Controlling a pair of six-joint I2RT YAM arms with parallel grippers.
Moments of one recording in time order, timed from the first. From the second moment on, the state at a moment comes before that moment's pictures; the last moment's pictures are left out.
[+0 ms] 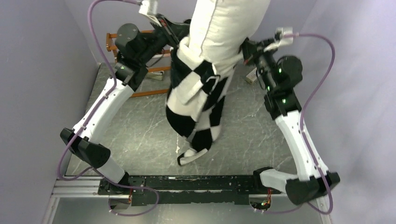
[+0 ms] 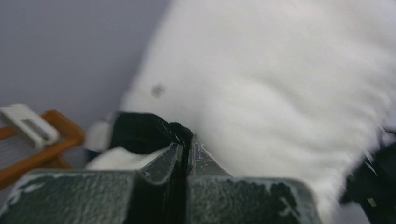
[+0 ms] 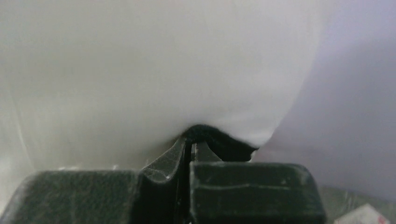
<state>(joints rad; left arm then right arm) -0.52 1.59 1.85 0.09 0.29 -0.51 0.28 1.10 1.25 0.18 -0.12 0.24</state>
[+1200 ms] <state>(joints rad) -0.50 1.59 1.41 0.99 0.56 -0.63 0.30 1.15 1.31 0.37 -0.27 -0.13</state>
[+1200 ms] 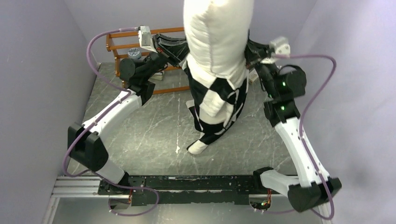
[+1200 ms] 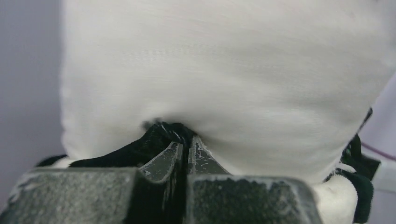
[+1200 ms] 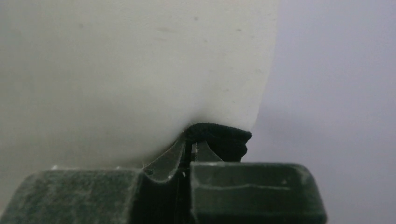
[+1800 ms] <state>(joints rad) -0.69 1.39 1.49 0.50 0.43 -0.56 0.30 1.18 1.63 -0.13 0.02 0.52</state>
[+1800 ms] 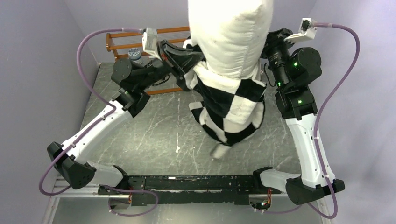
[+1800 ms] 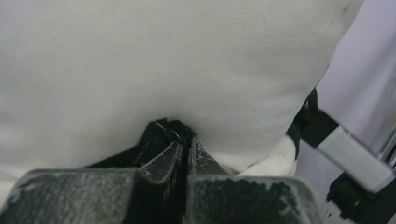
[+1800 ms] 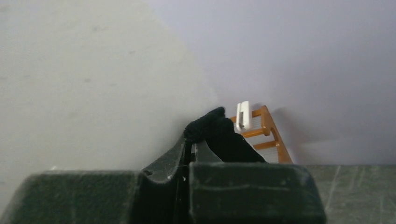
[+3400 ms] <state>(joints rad) -0.61 1.56 1.68 0.64 0.28 -0.45 0.27 1.16 1.25 0.55 -0.36 0.31</state>
